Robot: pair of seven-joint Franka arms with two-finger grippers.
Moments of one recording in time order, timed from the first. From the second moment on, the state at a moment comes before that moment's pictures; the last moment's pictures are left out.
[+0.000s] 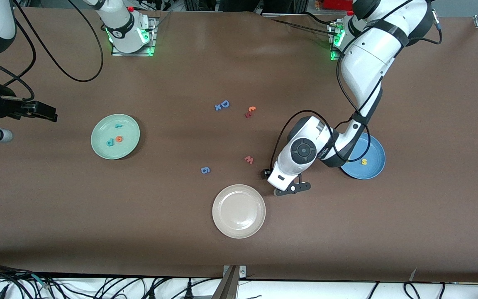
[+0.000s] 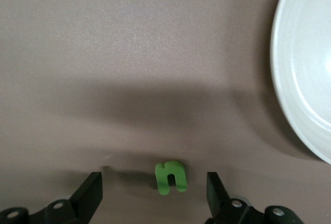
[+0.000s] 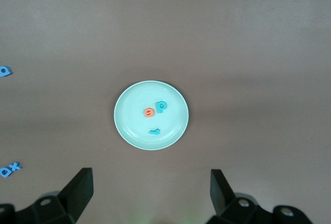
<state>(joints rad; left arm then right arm) -0.26 0.93 -0.31 -1.36 0.19 2.24 -0.81 0.16 0.21 -0.14 -1.40 -0.02 1.47 0.06</state>
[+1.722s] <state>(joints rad) -0.29 0.94 -0.30 -1.35 0.24 2.23 -0.81 0.16 0.21 -0.14 -1.40 -0.02 1.47 0.06</state>
